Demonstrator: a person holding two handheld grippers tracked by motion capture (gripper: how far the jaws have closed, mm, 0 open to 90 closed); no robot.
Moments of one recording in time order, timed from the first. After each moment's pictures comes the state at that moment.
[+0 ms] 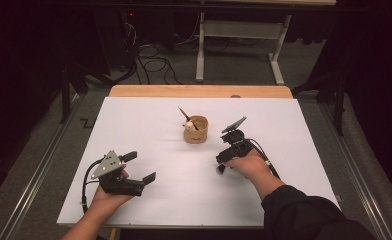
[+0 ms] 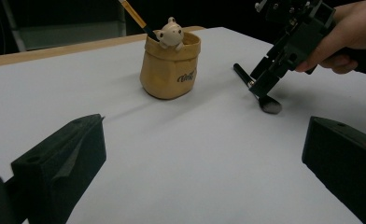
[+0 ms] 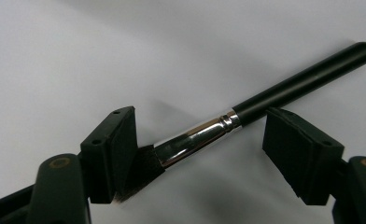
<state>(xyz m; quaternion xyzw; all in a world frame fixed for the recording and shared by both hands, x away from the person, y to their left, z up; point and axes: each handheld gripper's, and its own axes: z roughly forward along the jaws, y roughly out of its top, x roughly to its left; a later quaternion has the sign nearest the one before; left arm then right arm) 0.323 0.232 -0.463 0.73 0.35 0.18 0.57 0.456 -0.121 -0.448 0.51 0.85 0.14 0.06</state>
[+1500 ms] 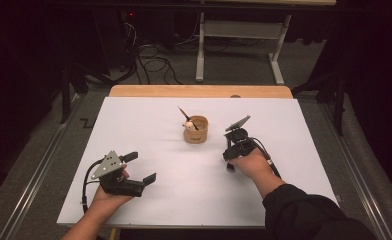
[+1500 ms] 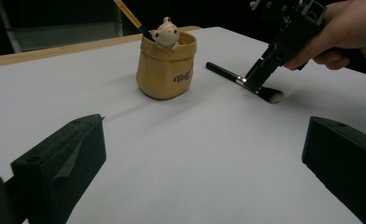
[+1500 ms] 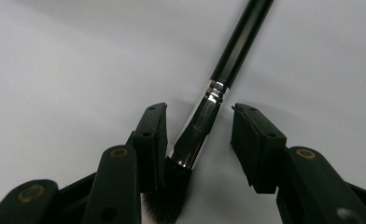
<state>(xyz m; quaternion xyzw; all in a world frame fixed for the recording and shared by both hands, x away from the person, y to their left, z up) 0.323 0.231 -0.463 0.73 0.34 0.17 0.57 0.460 -0.130 -0.448 0.53 0.84 0.14 0.07</state>
